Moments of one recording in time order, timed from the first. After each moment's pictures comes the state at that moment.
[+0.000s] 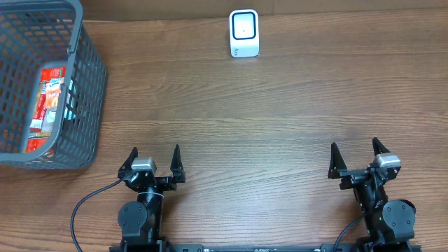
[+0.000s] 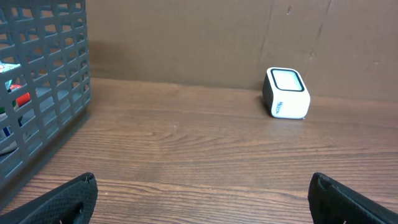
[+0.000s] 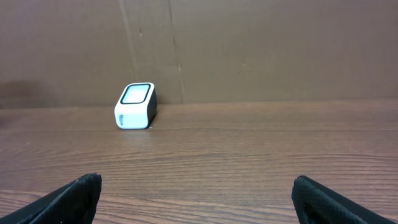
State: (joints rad) left arm 0.04 0.02 0.01 -0.08 0.03 -0.10; right arm 0.15 0.01 0.02 -0.03 0.00 0.10
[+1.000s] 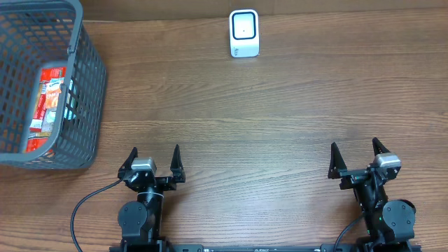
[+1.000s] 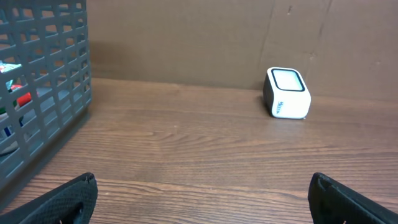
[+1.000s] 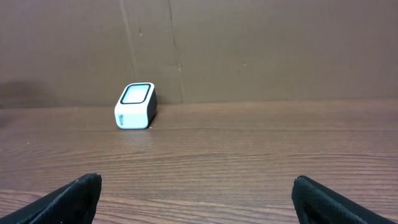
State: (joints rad) left arm 0.04 0.02 0.01 -0.08 0.03 -0.10; right arm 0.15 0.01 0.02 -0.03 0.00 0.10
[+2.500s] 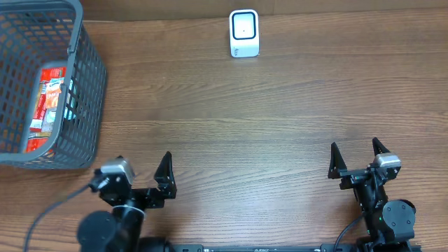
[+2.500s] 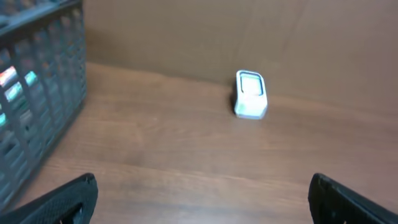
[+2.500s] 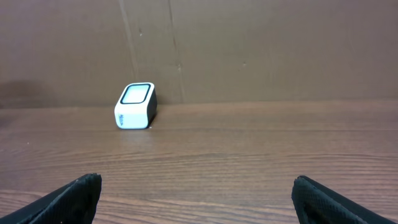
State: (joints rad) left arm 0.04 0.24 0.71 -0.72 0.10 -0.21; right arm 0.15 0.01 0.02 -0.03 0.00 0.10
